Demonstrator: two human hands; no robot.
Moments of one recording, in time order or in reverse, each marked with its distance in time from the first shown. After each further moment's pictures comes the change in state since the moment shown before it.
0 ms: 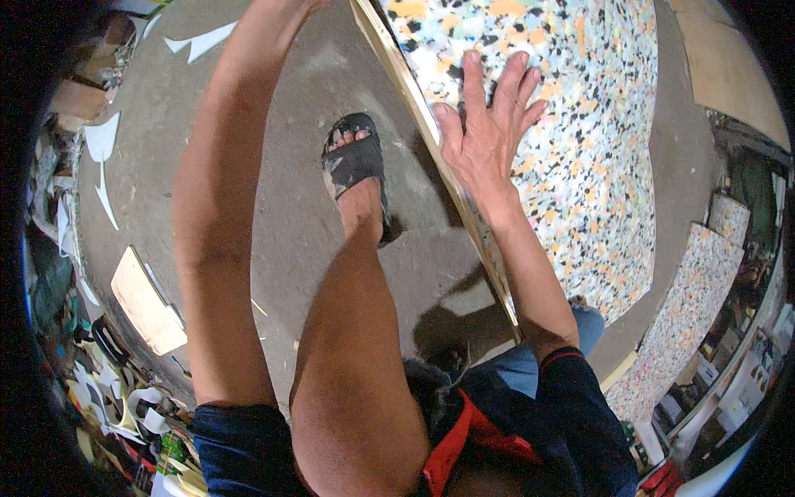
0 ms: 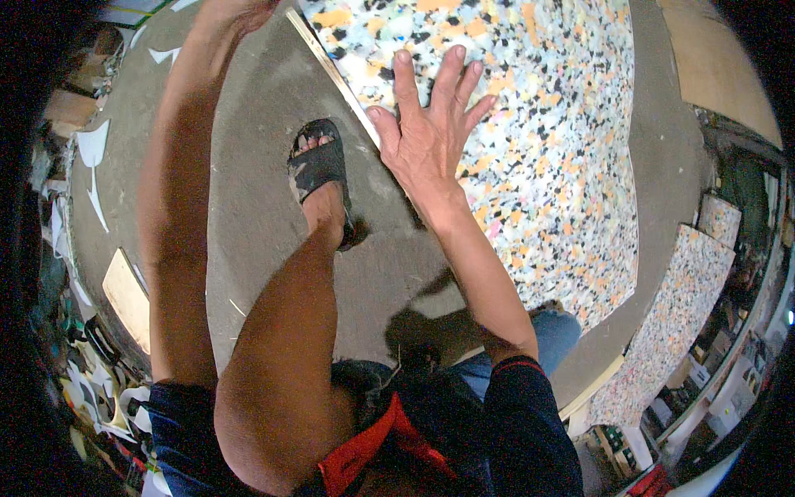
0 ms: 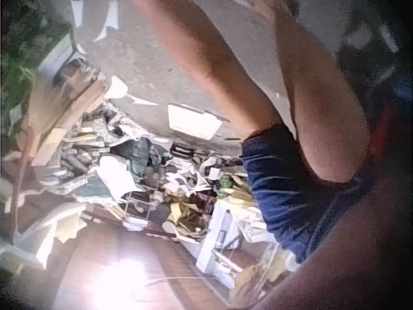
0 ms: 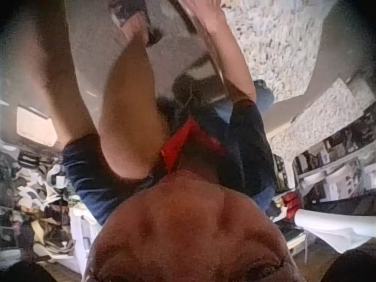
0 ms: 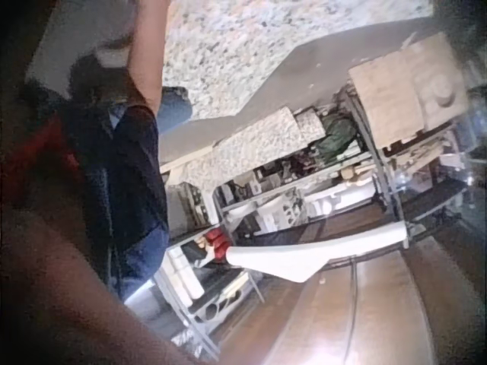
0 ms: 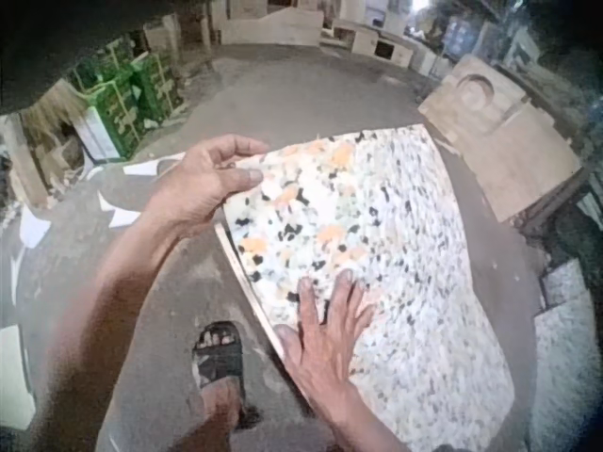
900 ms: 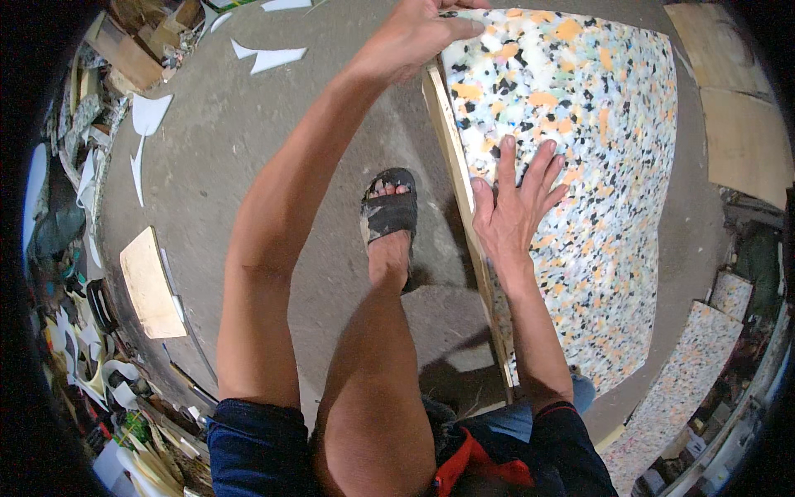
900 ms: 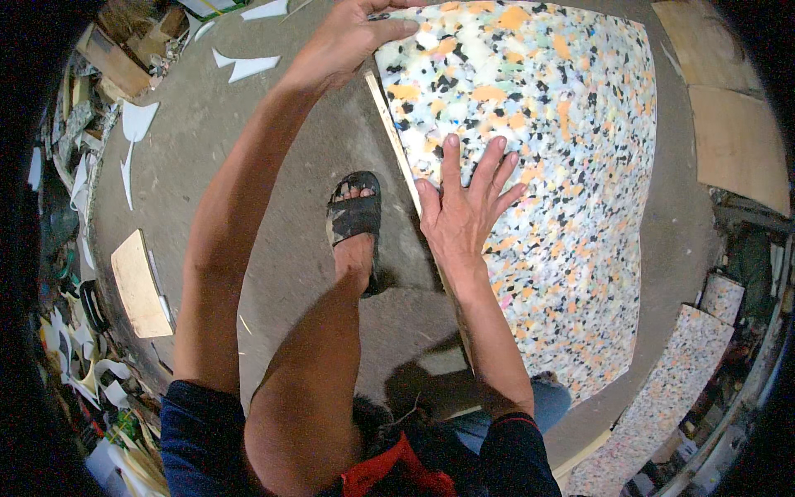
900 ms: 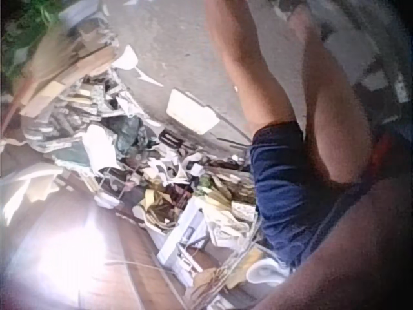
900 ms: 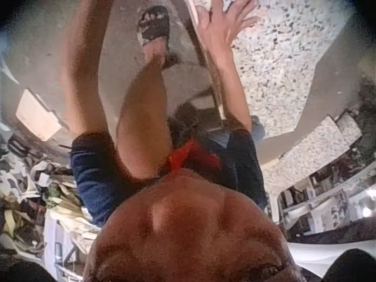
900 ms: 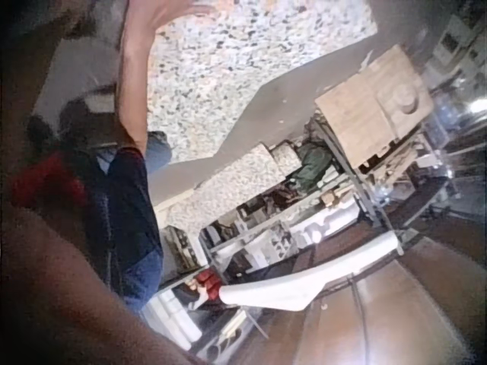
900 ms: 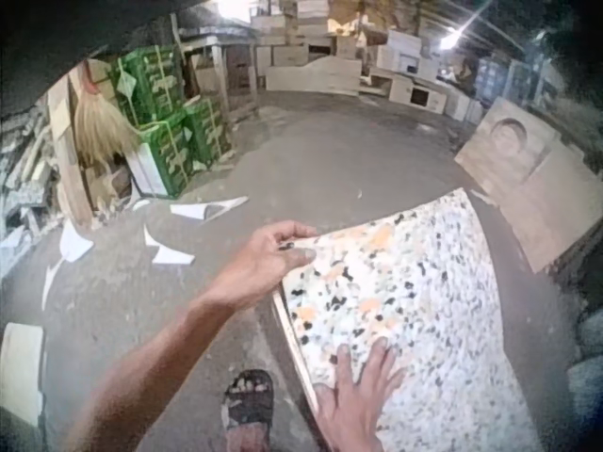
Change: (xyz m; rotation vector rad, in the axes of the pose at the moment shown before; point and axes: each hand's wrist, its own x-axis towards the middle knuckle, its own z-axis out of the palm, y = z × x) left_hand -0.009 0.003 -0.004 0.259 0.061 -0.096; right_hand 0.005 -0.011 -0.007 -0.039 -0.100 0.043
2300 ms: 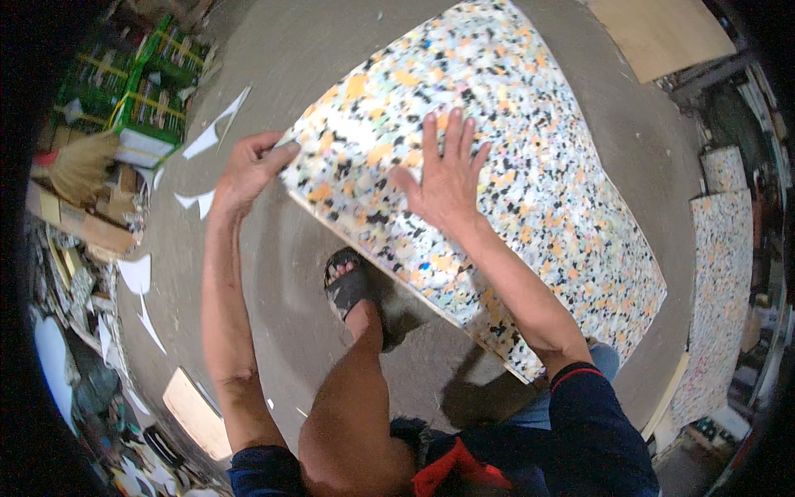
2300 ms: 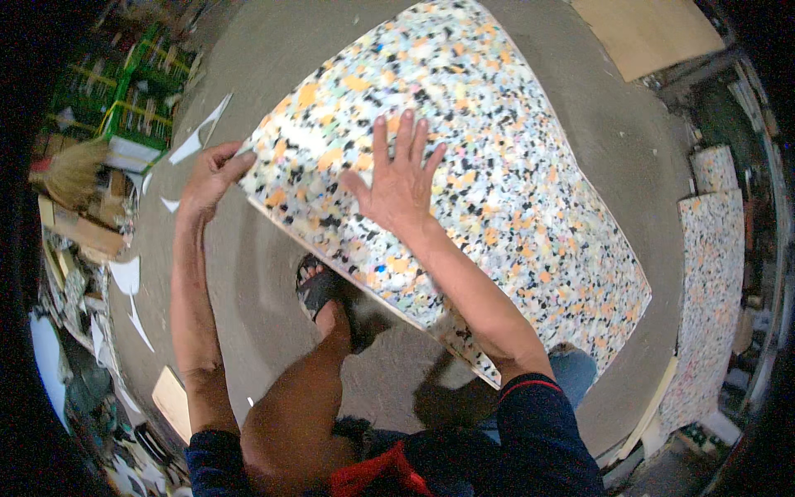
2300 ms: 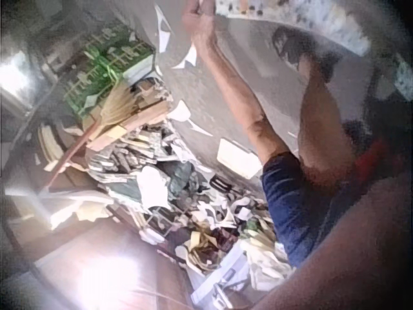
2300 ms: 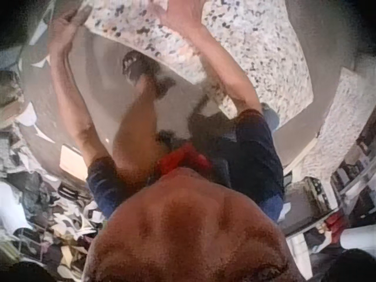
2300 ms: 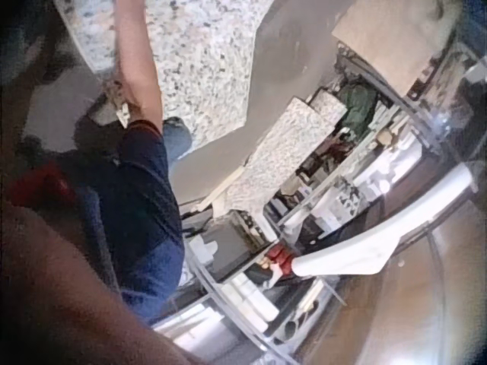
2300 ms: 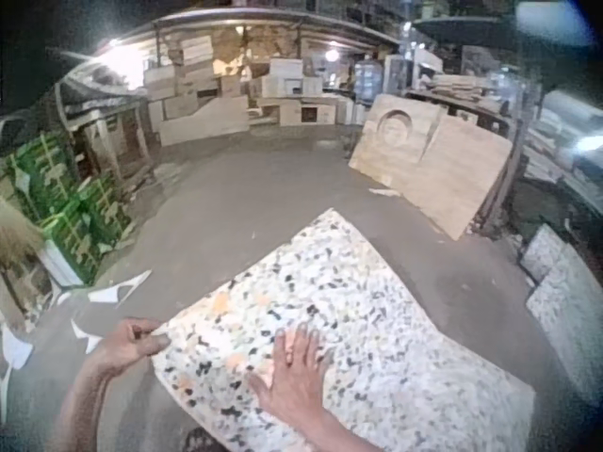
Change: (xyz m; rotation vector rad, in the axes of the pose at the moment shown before) left_hand 0.006 0.027 -0.018 0.405 -0.128 -0.258; right_hand 0.083 0.065 -0.022 -0.047 0.028 0.185
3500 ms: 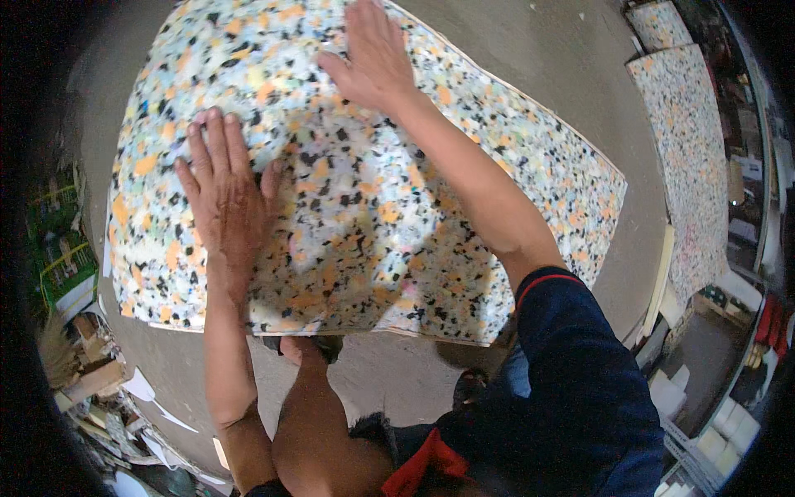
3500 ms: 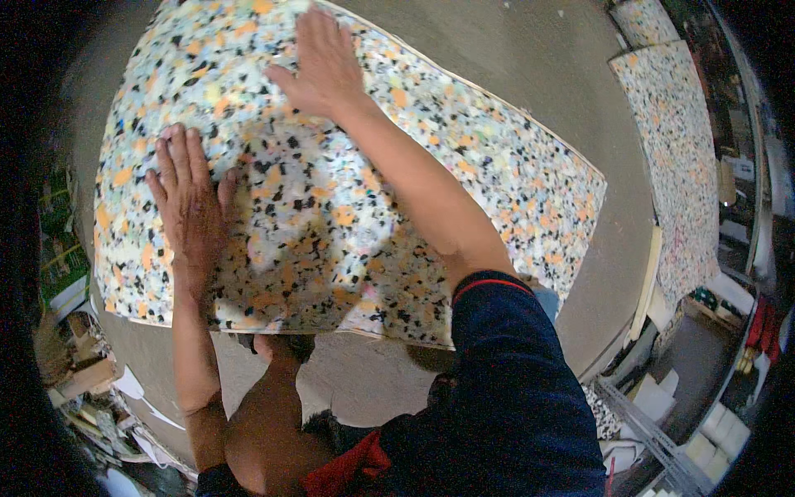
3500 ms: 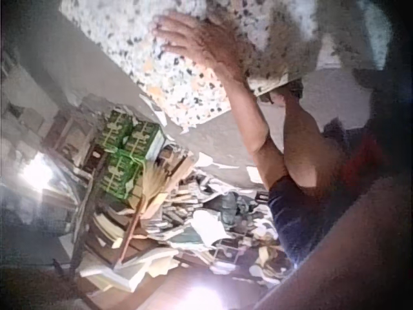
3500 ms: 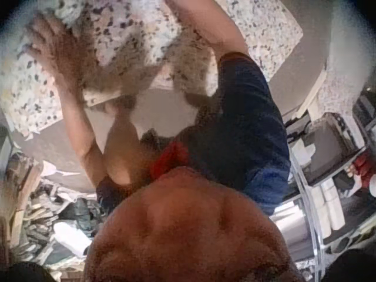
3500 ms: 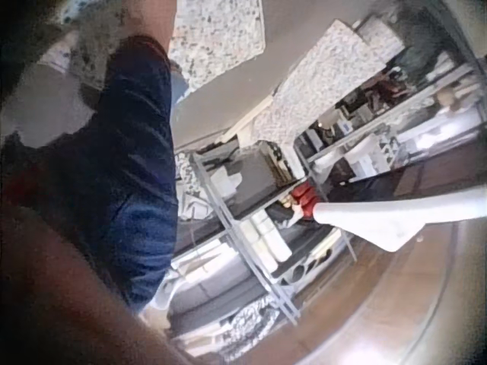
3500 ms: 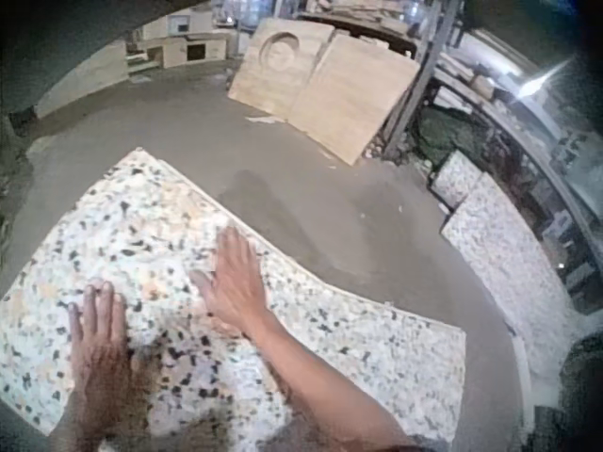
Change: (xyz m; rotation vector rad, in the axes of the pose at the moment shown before) left_hand 0.045 0.068 0.261 1.178 0.222 0.718; right_hand 0.063 0.262 -0.018 0.086 0.275 0.027
